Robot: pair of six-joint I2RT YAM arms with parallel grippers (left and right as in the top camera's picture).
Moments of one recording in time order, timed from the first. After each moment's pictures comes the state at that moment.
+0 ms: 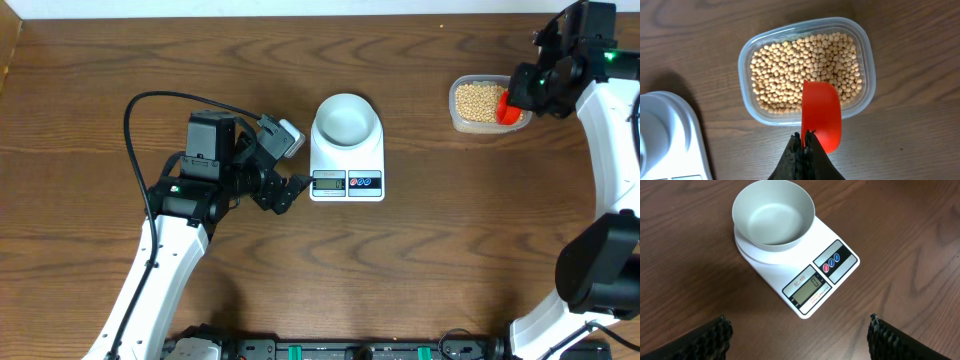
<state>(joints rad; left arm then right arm) -0.19 1.25 0.97 -0.62 0.50 0.43 -0.12 1.85 1.69 -0.97 -0.14 0.12</state>
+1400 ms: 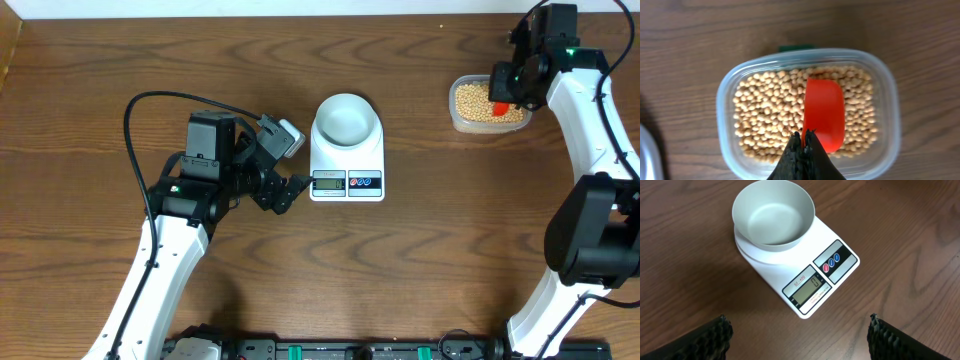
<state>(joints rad) -0.19 1.25 0.97 -0.62 0.50 0.43 -0.07 2.00 1.71 -0.82 -0.08 0.07</state>
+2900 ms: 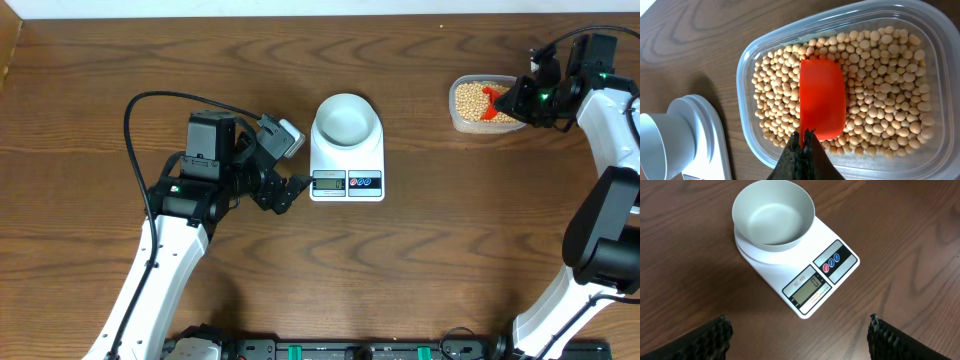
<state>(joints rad) -0.19 1.25 0.97 -0.62 0.50 0.43 -0.23 2.01 1.55 -0.71 -0.53 0.13</state>
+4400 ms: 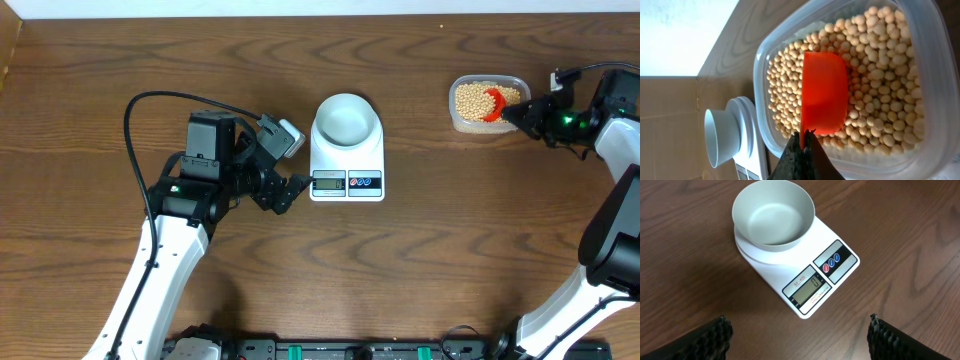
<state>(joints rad) -0.19 1.25 0.97 -0.62 0.50 0.43 -0.38 2.01 1.35 -0.45 -0.88 0.22</state>
